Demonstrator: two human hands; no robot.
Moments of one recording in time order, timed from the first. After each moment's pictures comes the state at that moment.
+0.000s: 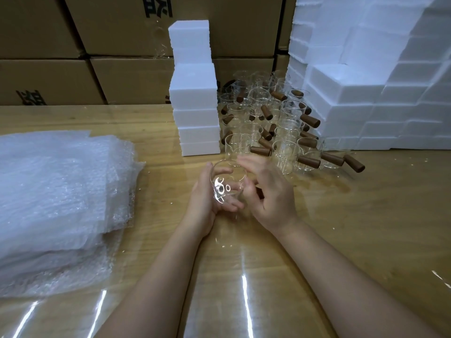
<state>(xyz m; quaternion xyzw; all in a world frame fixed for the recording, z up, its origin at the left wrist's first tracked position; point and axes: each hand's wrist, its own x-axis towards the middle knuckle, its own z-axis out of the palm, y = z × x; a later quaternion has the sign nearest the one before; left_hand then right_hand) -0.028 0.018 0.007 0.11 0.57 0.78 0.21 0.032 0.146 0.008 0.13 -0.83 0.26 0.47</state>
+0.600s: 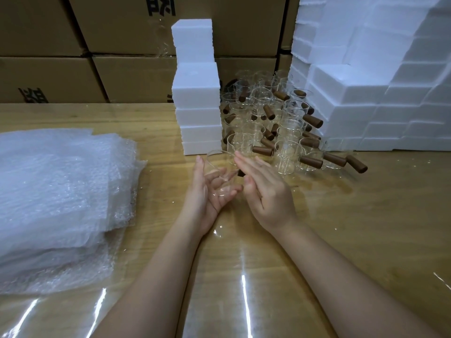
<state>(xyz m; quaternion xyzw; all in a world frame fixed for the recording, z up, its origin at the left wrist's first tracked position) -0.034 0.013 0.005 0.06 0.47 0.84 0.26 0.029 0.141 0.007 0.13 -0.86 0.23 0.43</state>
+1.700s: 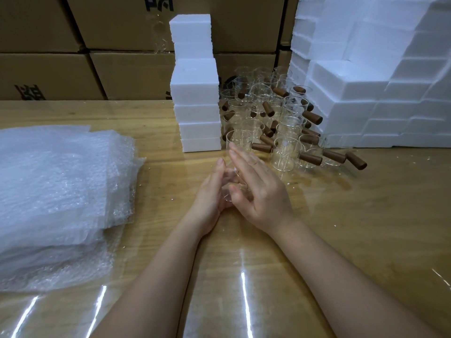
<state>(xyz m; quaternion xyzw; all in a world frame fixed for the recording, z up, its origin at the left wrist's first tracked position) -0.023 0.020 0.007 0.17 0.59 0.76 0.23 0.029 0.135 0.010 0.16 -0.87 0.18 0.43</state>
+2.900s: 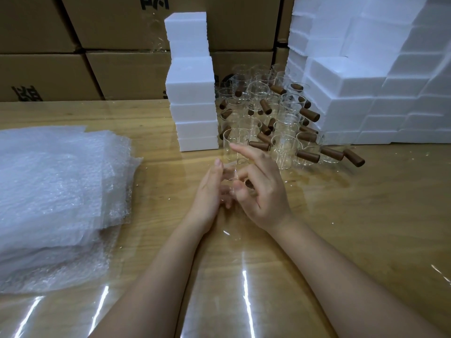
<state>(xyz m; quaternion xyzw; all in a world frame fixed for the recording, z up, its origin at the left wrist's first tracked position) -0.023 0.026 0.001 0.17 0.64 0.73 0.16 0.030 0.139 0.012 0.17 -0.82 0.27 0.47</state>
